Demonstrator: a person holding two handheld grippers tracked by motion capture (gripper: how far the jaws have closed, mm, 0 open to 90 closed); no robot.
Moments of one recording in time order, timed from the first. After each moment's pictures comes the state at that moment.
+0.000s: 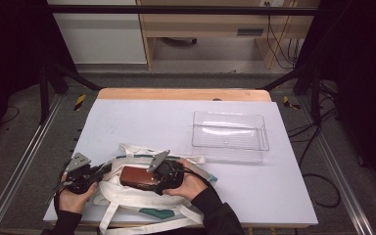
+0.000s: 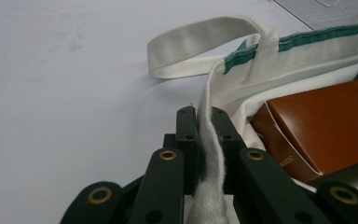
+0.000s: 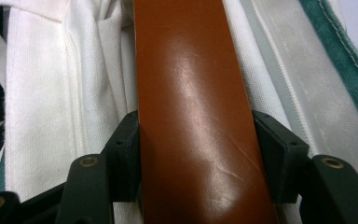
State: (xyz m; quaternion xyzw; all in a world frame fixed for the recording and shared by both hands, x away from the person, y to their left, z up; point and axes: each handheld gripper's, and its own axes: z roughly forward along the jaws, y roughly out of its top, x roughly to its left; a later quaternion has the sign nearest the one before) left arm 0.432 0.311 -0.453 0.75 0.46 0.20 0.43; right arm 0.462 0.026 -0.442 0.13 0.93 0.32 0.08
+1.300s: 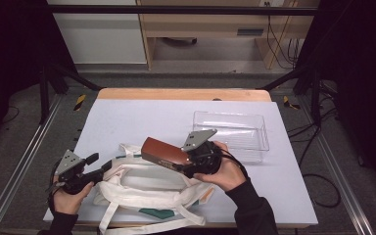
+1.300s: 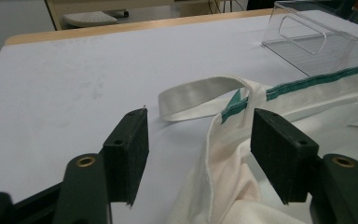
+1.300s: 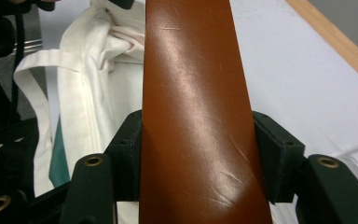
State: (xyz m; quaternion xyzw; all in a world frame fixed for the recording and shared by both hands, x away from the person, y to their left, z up) left arm 0.424 0.315 -0.433 0.72 0.44 0.25 0.48; right arm 0.452 -0.069 -0.342 0.17 0.89 0.40 0.13
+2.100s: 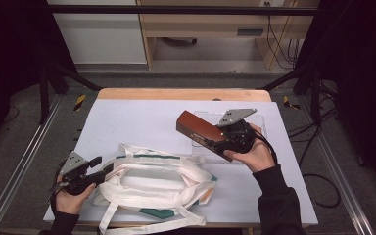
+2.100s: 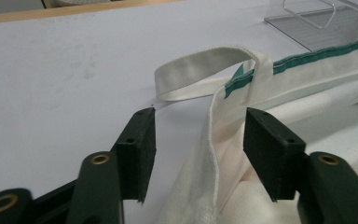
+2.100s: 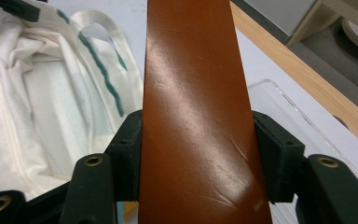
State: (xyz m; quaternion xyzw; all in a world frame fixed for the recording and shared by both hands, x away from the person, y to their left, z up) left arm 0.427 0.314 -0.444 0.74 0.44 0.23 0.45; right arm 0.490 -0.146 -0.321 0.25 0.87 0.39 0.19
